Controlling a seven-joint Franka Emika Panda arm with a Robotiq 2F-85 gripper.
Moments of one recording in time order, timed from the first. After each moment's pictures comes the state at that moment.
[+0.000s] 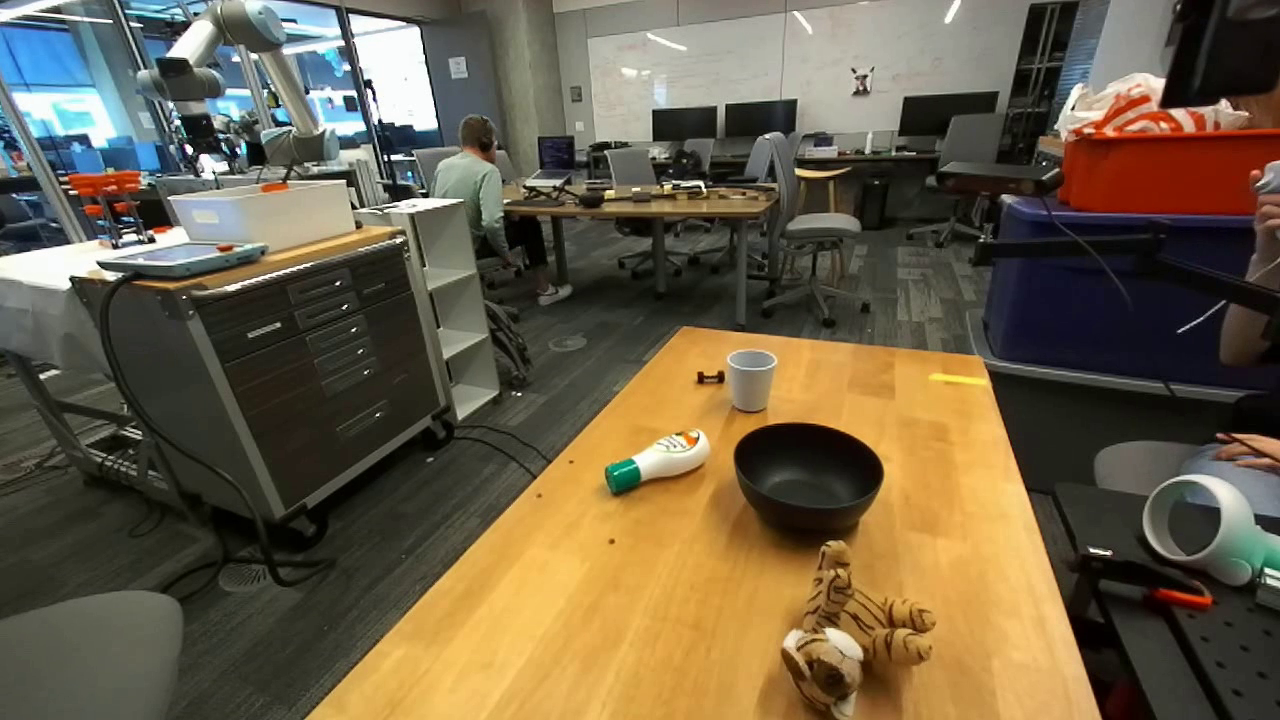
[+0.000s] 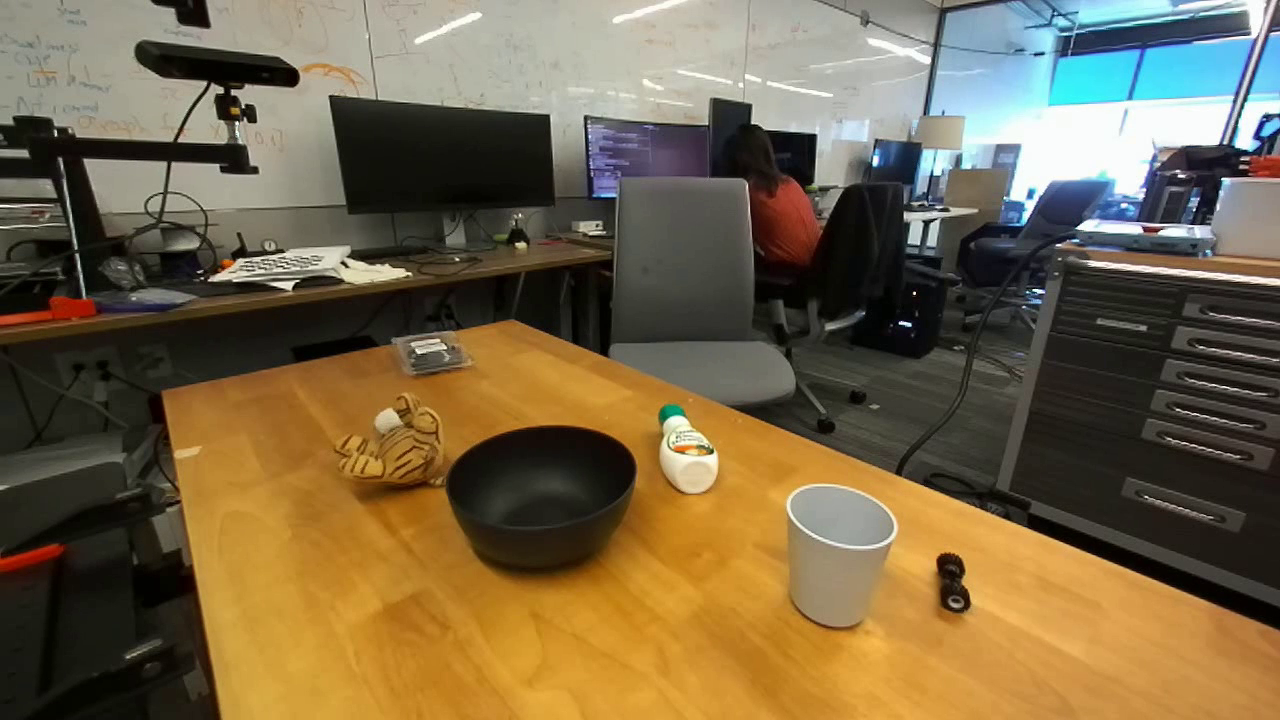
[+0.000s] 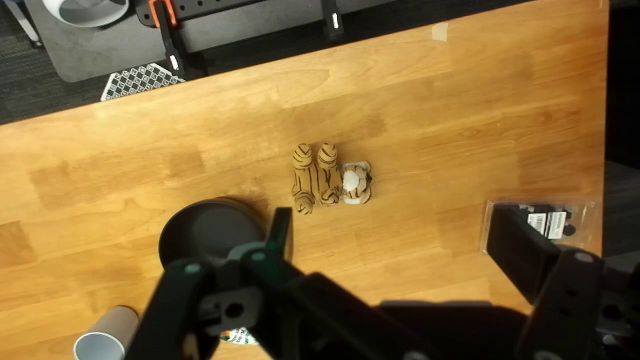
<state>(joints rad) 0.03 -0.69 0.16 -2.37 0.14 1.67 0.34</state>
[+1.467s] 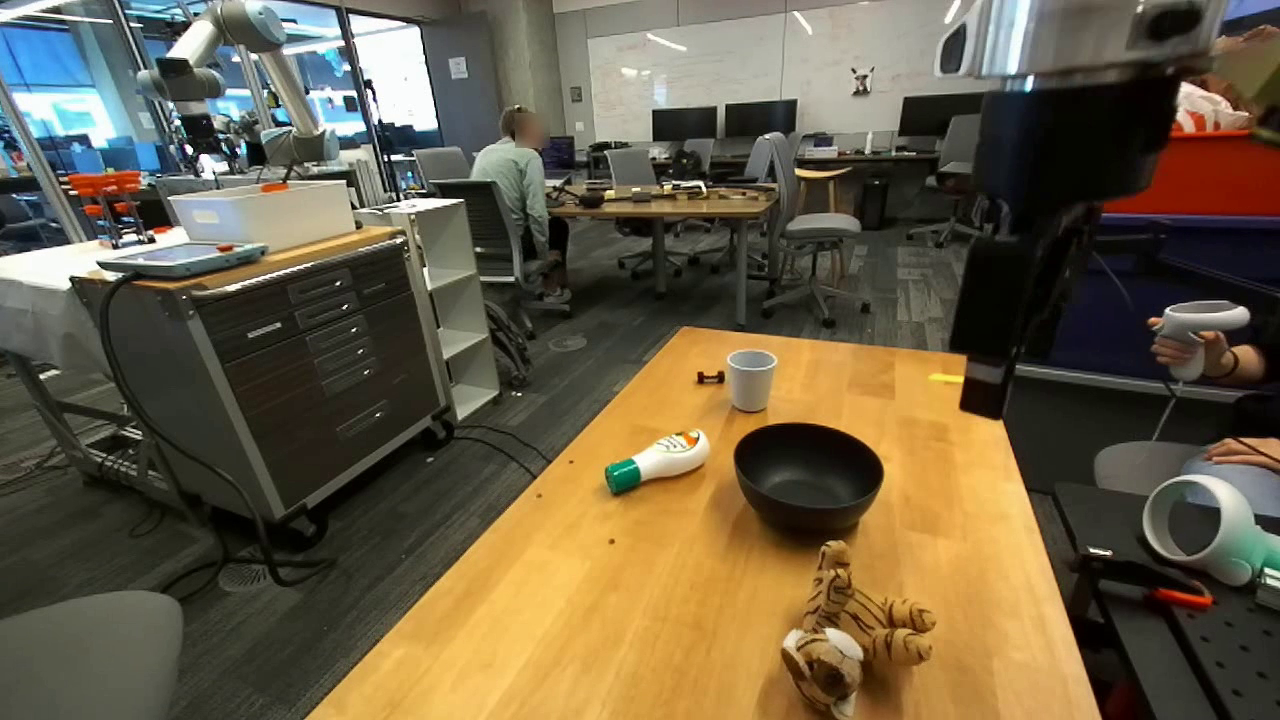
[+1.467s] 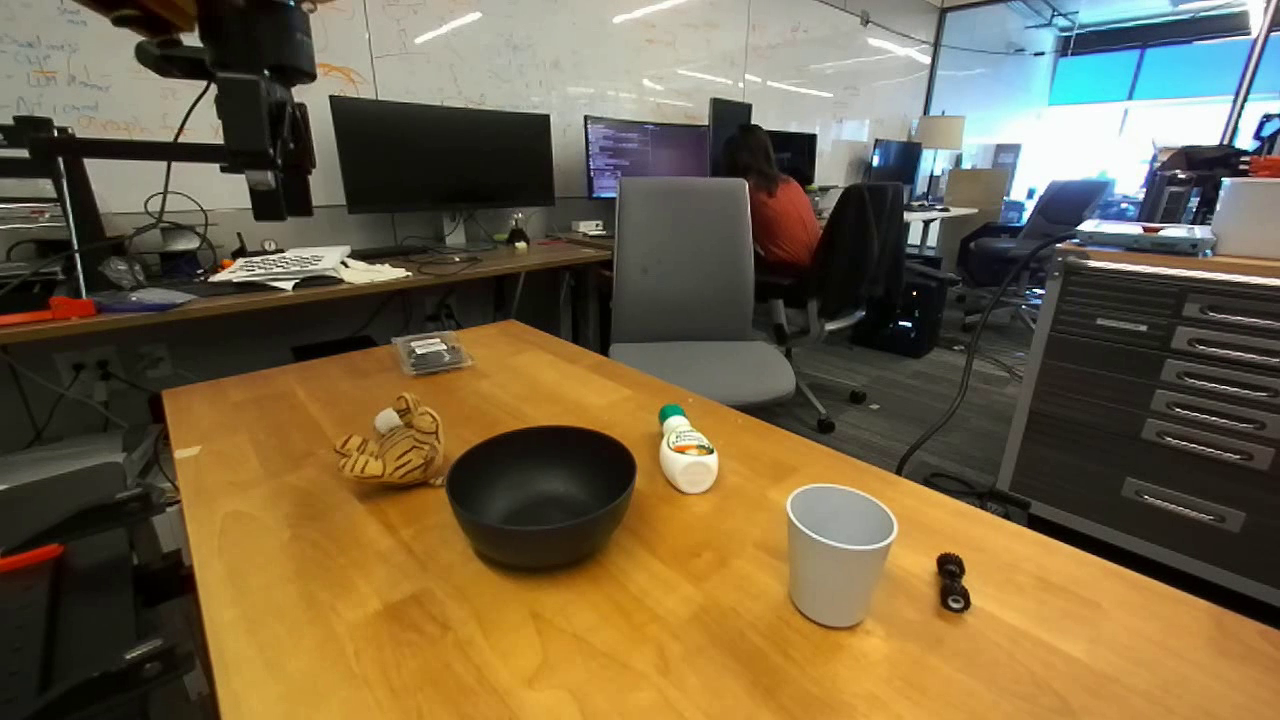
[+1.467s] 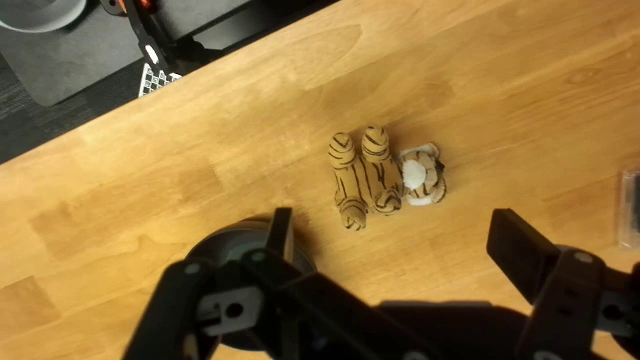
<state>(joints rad) 0.00 -0.49 0.23 -2.60 0.06 2.08 0.56</state>
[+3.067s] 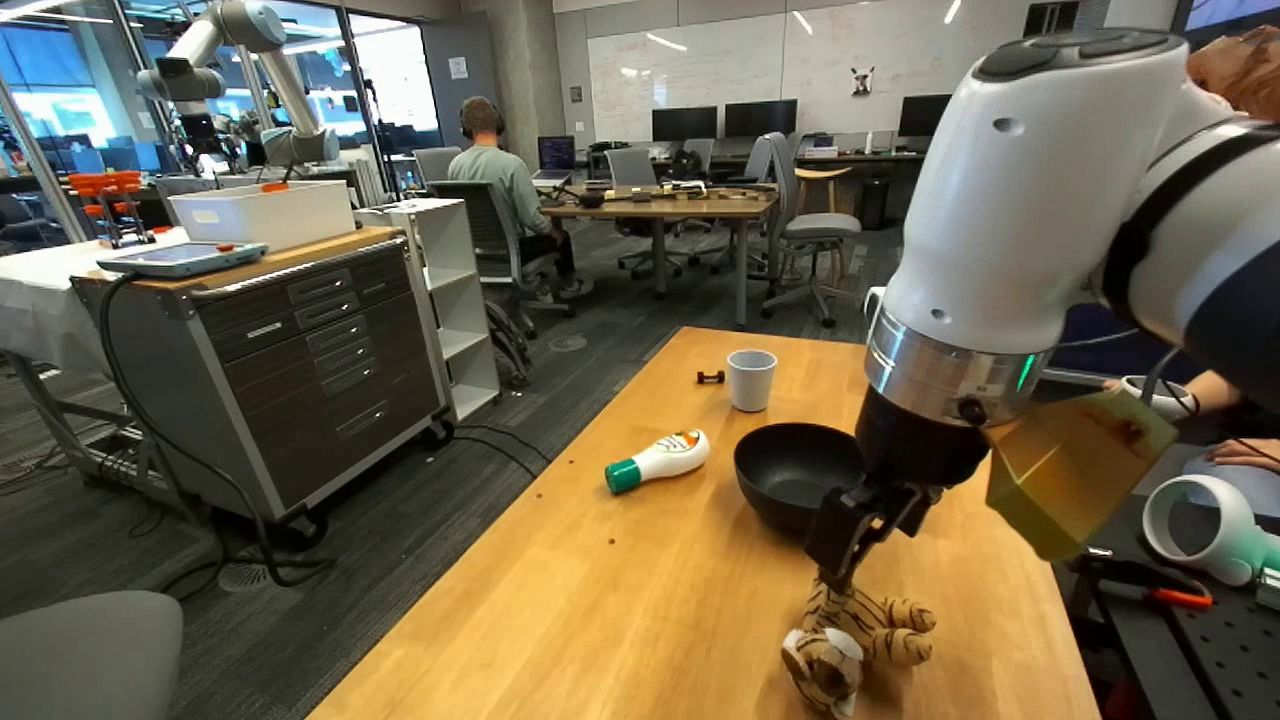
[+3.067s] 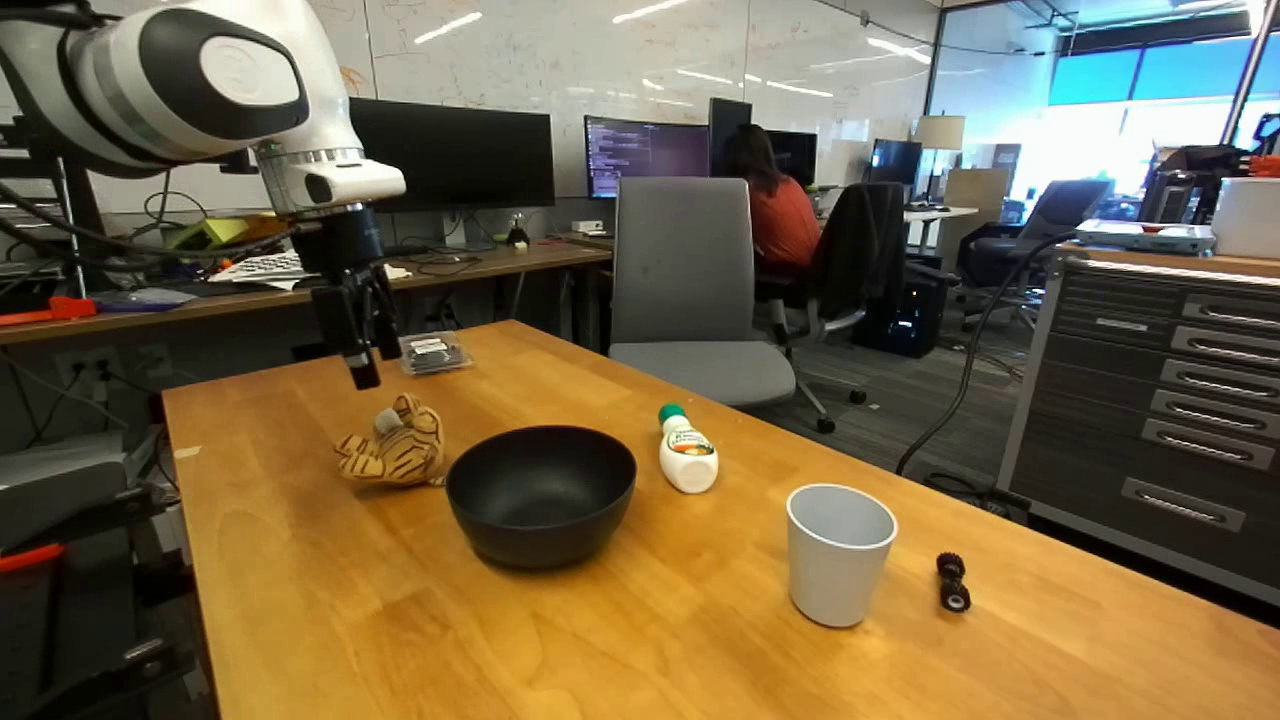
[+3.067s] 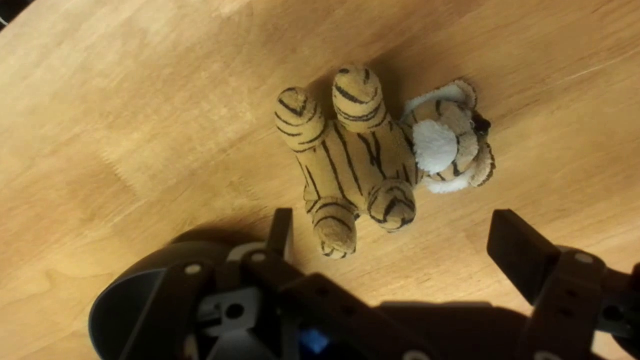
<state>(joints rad) -0.01 -0.02 0.22 -2.68 -0.38 2.75 1.08</state>
